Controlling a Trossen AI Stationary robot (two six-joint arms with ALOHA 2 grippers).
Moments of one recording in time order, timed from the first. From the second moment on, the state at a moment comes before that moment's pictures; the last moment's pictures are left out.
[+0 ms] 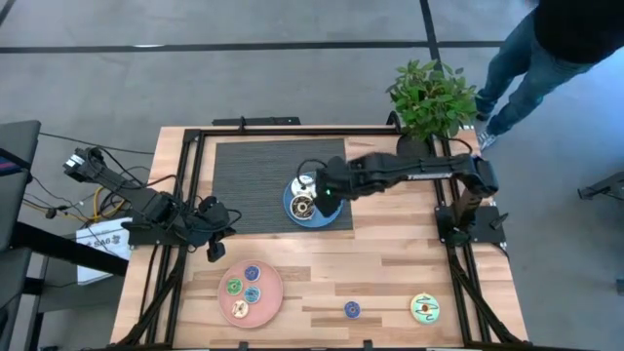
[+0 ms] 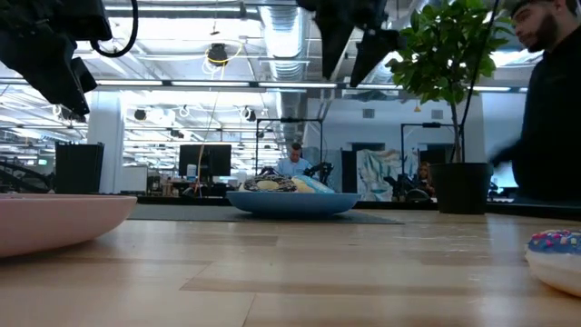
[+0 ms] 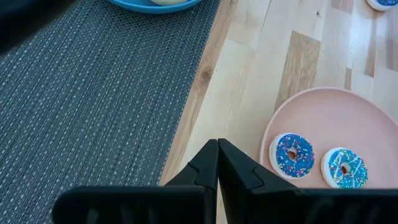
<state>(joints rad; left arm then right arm) -0.50 0.78 0.58 -0.74 -0.36 -0.77 0.03 1.81 1.78 -1.23 0.30 0.80</state>
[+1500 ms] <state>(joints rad) -0.50 0.78 0.58 -0.74 -0.37 -0.77 0.42 1.82 1.58 -1.21 0.13 1.54</state>
